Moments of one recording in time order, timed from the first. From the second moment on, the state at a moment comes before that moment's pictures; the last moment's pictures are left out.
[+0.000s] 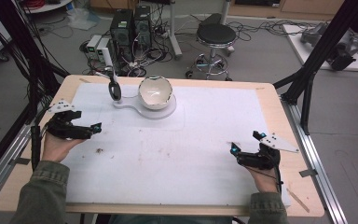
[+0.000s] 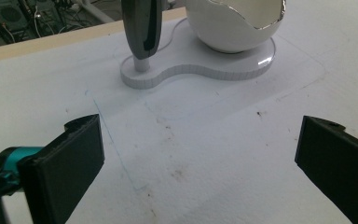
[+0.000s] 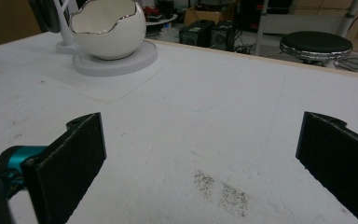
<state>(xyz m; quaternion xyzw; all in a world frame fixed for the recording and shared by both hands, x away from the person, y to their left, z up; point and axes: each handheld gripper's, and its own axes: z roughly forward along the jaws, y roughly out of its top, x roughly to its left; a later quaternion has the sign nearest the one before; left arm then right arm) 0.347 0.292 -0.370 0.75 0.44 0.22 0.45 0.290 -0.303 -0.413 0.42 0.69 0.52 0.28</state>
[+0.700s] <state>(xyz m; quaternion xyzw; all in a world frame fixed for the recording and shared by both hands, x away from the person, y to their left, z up) 0.316 0.304 -0.401 0.71 0.44 0.25 0.49 0.290 -0.303 -0.414 0.42 0.69 0.51 0.28</state>
